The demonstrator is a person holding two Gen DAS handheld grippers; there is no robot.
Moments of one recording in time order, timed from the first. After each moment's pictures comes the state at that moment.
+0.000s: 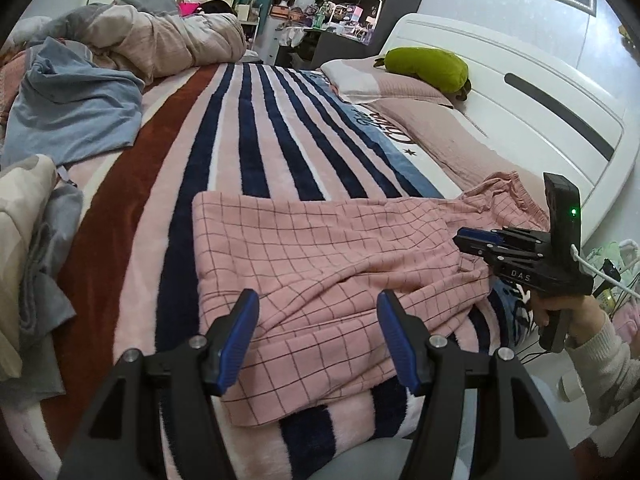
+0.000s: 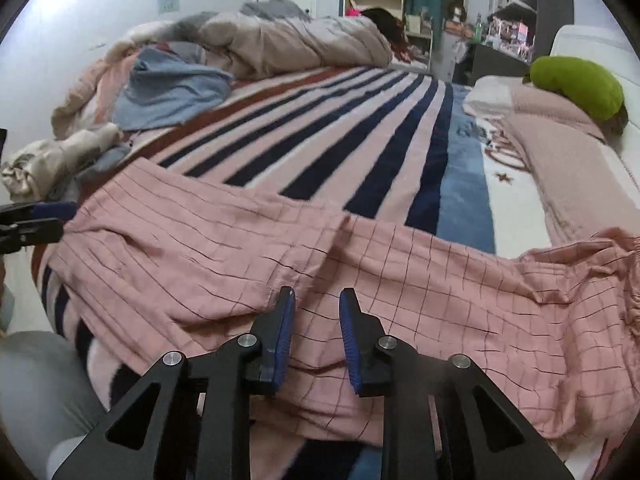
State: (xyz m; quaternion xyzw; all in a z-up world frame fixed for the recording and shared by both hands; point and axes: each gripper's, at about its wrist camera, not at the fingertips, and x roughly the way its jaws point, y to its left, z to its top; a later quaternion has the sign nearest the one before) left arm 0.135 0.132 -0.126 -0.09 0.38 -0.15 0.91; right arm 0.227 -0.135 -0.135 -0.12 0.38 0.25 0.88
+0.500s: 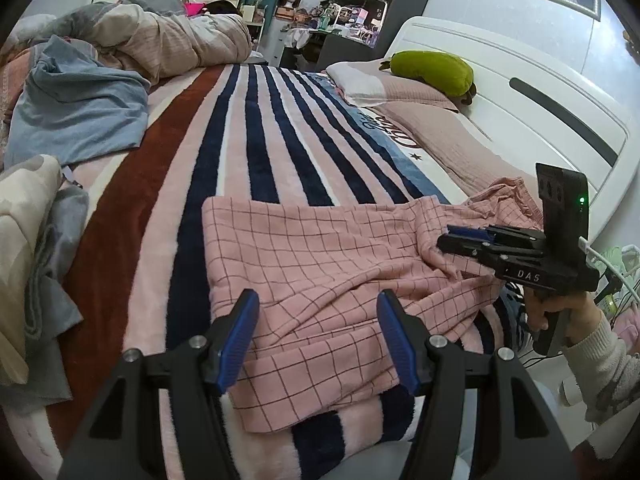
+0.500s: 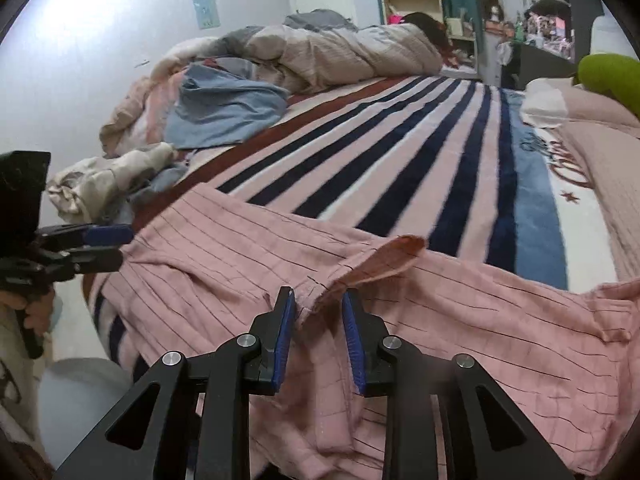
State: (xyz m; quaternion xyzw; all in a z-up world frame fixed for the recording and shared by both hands) left arm 0.140 0.138 -0.122 -0.10 0.37 -0.14 0.91; right arm 0.234 -0.101 -0.127 -0.07 0.37 0.34 0.86
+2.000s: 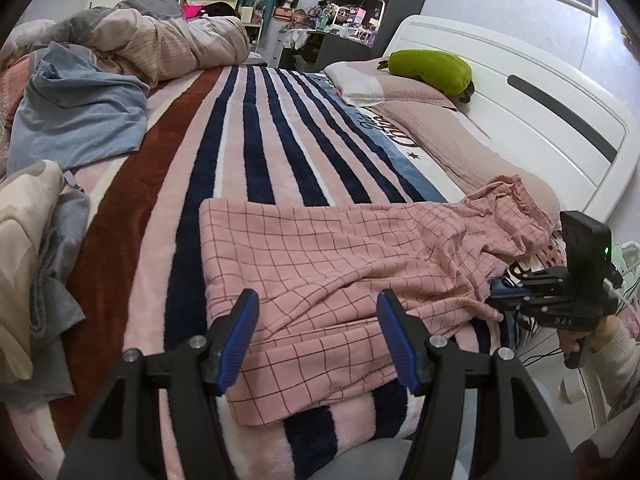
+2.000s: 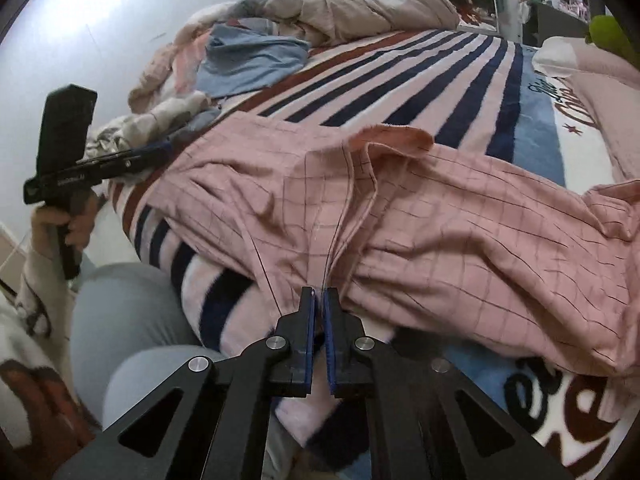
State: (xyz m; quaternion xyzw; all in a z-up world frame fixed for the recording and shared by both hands) left arm 0.133 0.135 -0.118 -0.09 0.38 -0.14 0.91; right arm 0.177 -0.160 -0.141 -0.07 0.44 0.38 0.81
